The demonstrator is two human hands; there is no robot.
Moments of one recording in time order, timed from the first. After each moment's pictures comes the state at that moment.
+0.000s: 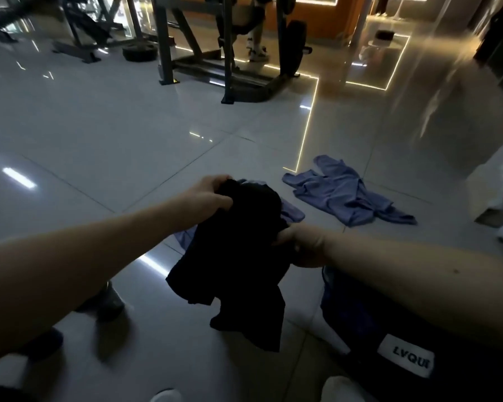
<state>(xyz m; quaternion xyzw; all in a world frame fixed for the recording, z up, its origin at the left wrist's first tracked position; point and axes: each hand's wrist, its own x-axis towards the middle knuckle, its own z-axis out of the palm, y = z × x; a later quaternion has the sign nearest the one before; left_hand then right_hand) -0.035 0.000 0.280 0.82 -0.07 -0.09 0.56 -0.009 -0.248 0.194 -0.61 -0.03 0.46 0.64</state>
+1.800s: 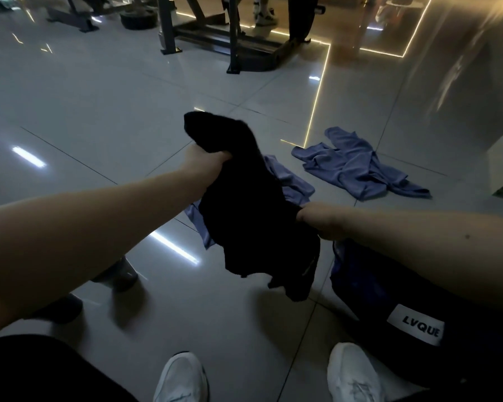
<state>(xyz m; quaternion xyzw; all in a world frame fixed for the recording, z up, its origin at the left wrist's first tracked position) -0.015 0.008 0.257 0.77 0.18 0.05 0.61 -0.008 -0.244 0.181 -0.83 0.04 0.37 0.41</state>
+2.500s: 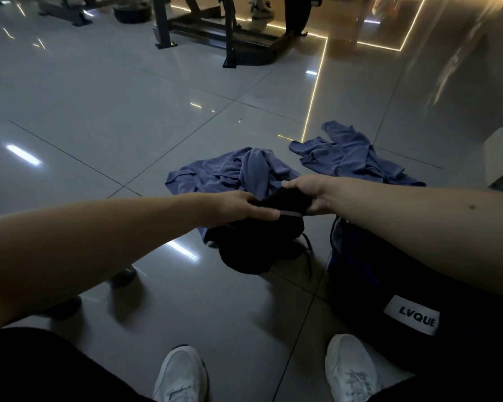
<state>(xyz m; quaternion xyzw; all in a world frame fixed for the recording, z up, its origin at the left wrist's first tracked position) -0.049 -0.026 0.215 0.81 -0.01 -0.36 0.46 0.003 -0.221 0.217 -0.69 0.18 0.36 0.61</state>
